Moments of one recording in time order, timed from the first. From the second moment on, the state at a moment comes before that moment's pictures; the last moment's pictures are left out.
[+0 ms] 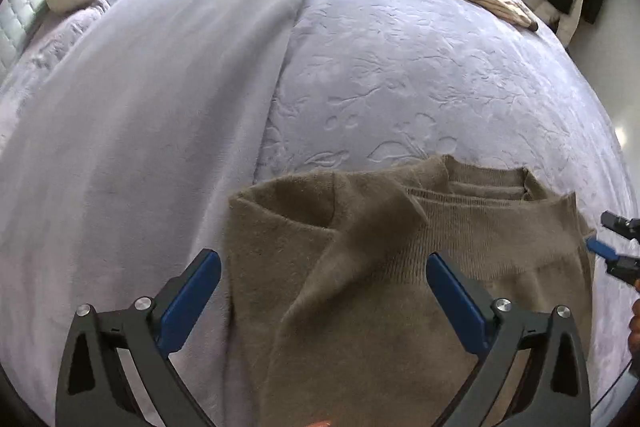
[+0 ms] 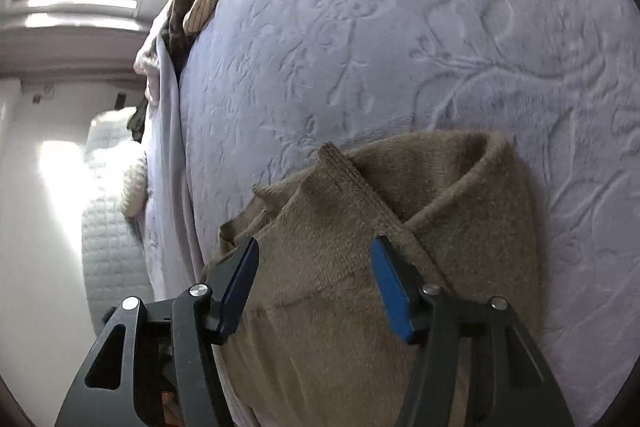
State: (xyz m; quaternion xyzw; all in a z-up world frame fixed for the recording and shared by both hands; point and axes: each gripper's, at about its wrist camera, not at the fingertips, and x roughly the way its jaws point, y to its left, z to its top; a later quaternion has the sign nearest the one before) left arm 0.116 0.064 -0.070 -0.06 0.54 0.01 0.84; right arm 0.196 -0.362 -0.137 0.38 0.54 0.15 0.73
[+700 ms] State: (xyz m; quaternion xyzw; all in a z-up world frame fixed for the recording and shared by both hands) left arm 0.166 0.066 -0.117 -0.04 0.57 0.03 0.82; right arm 0.185 -0.331 -0.149 0.28 0.57 0.16 0.76
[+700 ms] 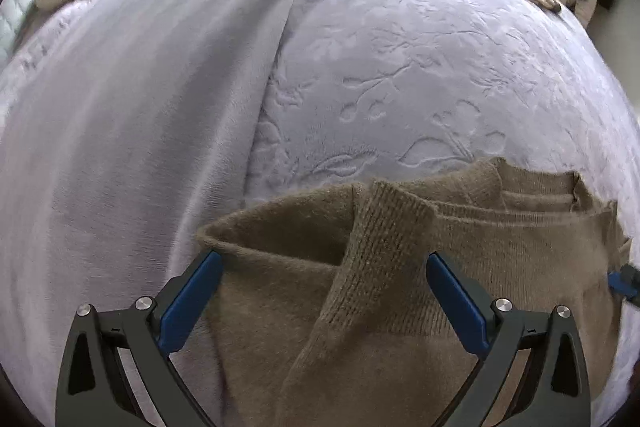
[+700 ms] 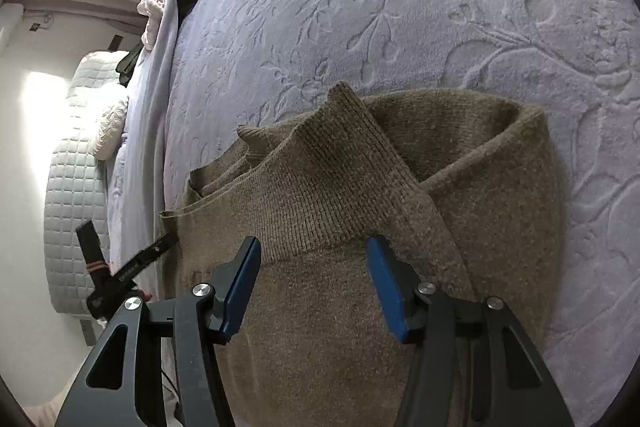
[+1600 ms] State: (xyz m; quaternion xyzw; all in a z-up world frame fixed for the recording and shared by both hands) left arm -0.031 0.077 -0.096 -0.13 0.64 0.01 0.76; right arm 0.015 -0.296 -0.133 0.31 0.60 0.17 0.71
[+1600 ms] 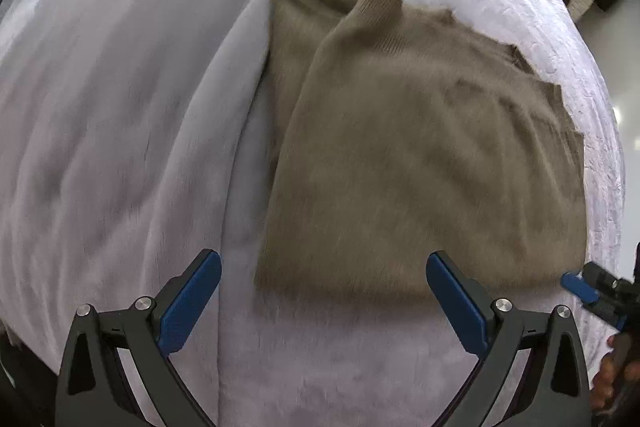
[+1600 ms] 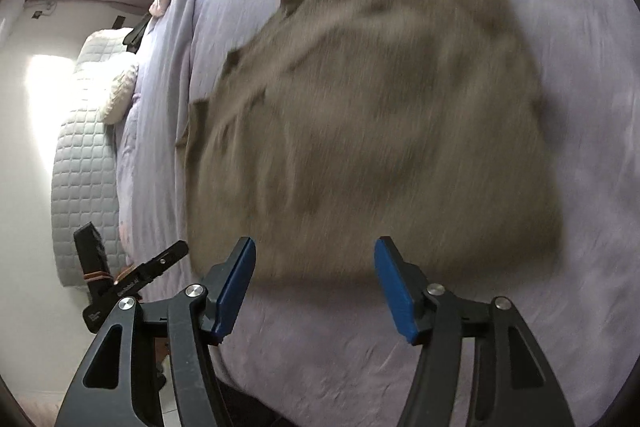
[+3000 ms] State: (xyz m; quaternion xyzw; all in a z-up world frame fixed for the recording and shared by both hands) left arm -0.116 0.182 -0.096 -0.27 0.61 0.04 0.74; right arm 0.038 -0.055 -0.207 0.41 0.64 0.27 0.59
